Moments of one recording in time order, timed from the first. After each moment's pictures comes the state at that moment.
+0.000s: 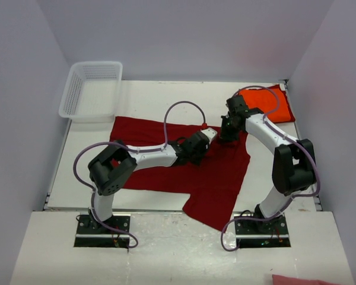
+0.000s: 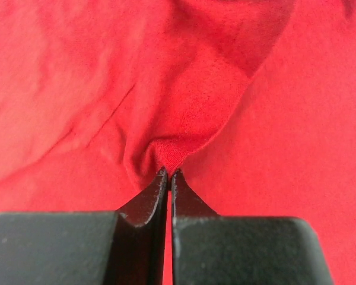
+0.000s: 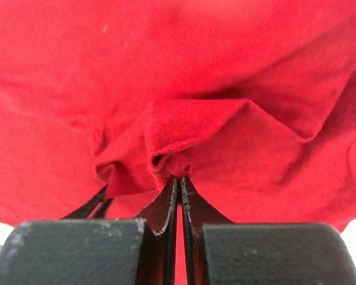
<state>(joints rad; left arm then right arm) -0.97 1.96 1.26 -0.15 -0.19 -0.25 0.27 1.72 1.25 -0.69 -0.13 0.46</state>
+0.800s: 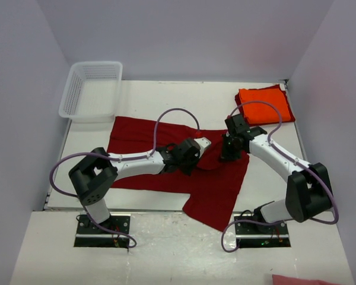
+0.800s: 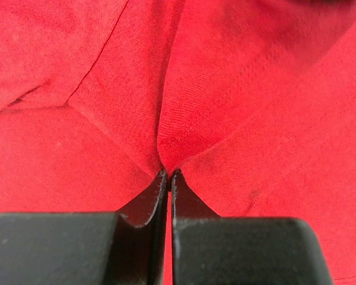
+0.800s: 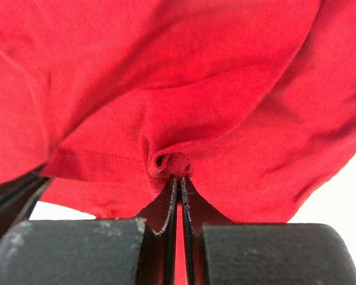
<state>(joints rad) -1.00 1.73 1.06 -0.23 -0.08 -0.23 0.38 1.43 0.97 -0.72 -0.06 0.50</state>
